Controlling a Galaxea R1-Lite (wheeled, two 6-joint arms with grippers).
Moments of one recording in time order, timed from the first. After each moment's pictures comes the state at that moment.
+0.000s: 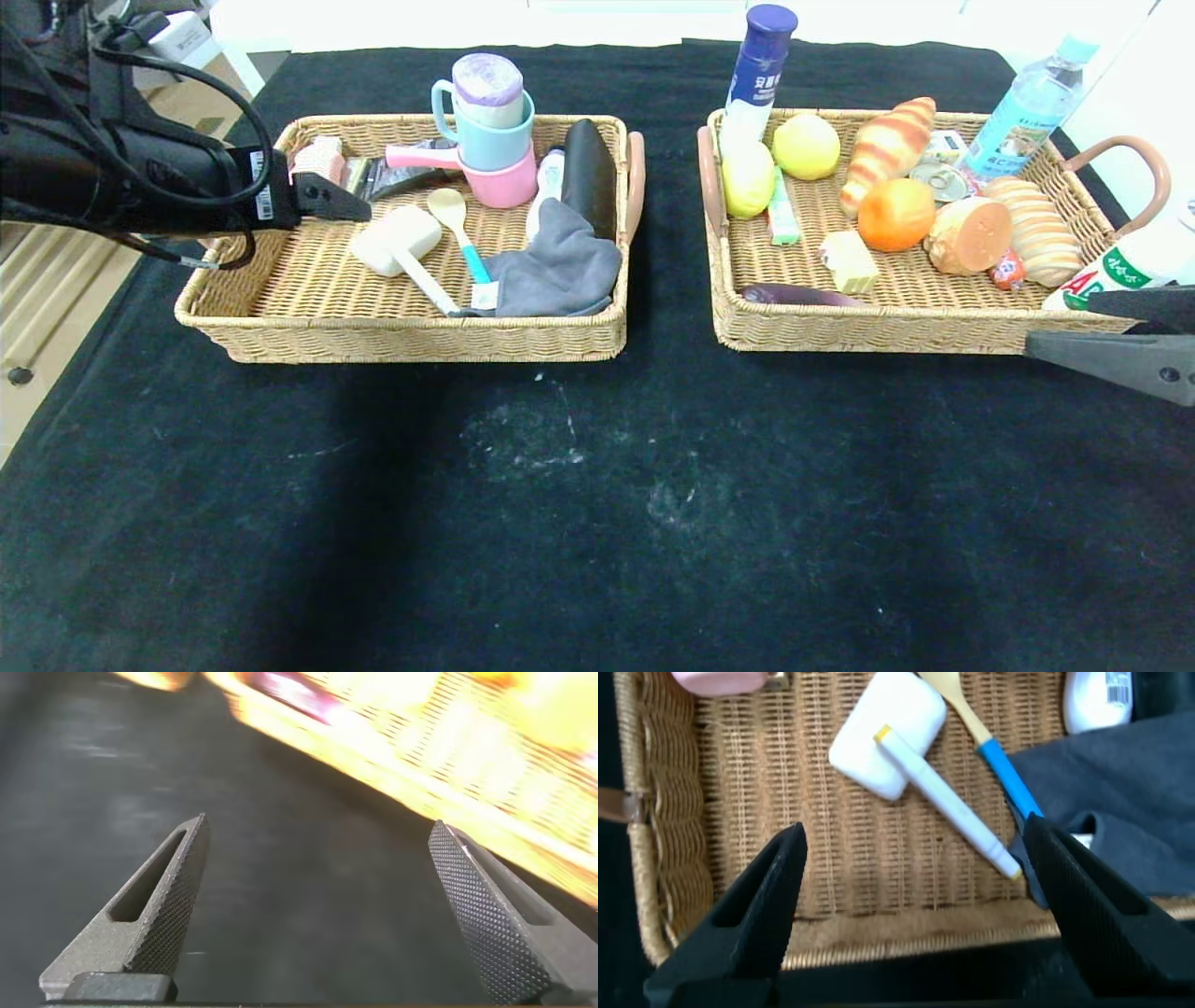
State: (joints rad) left arm -0.06 1.66 -1.70 0.40 -0.07 -0.07; right arm 0.02 1.24 -1.04 0.12 0.49 -0.18
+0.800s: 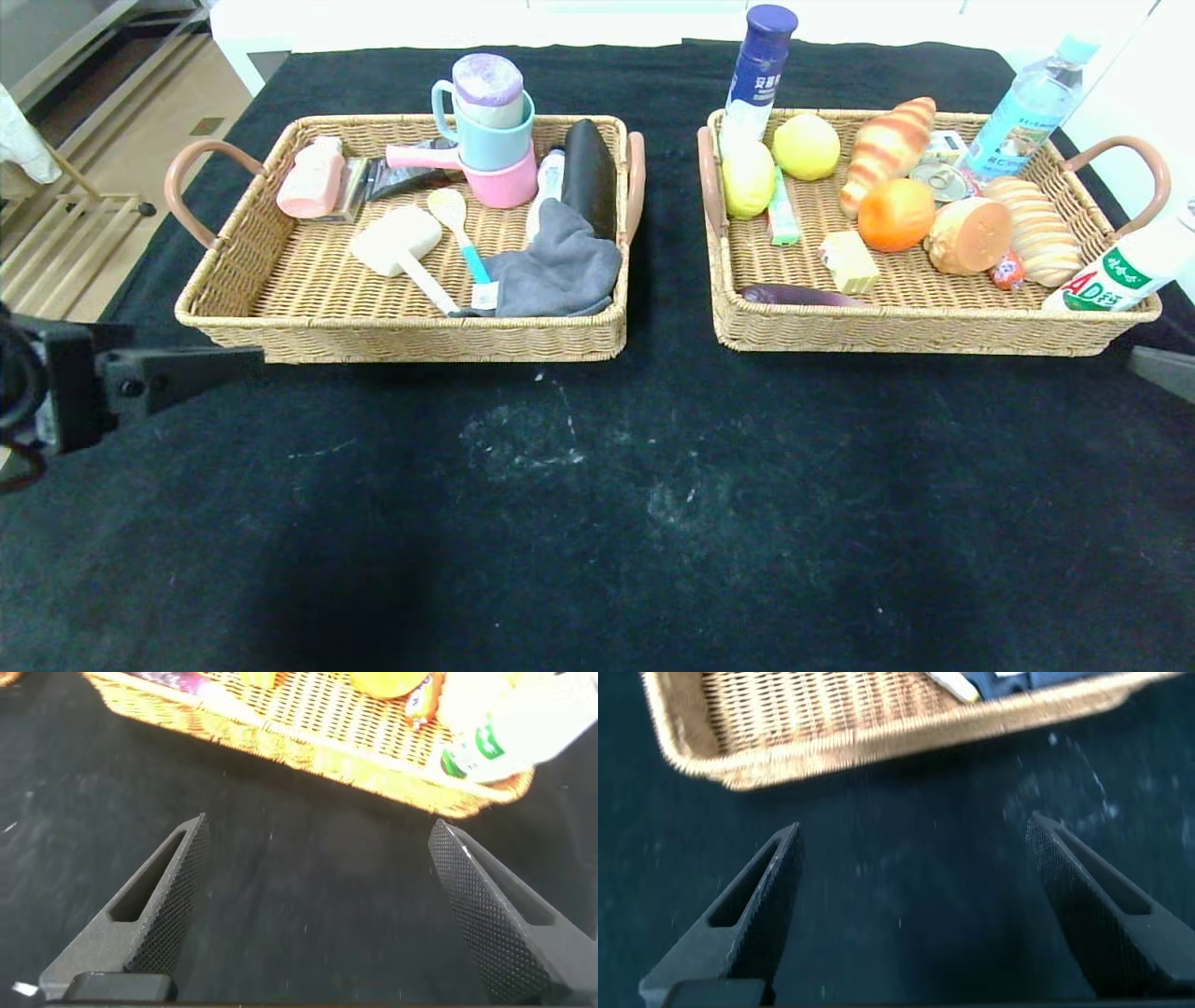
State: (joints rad) left arm -0.08 1.12 -1.05 0.27 -0.08 0.09; right arm 0.01 1.03 -0.88 0.06 0.18 -0.17
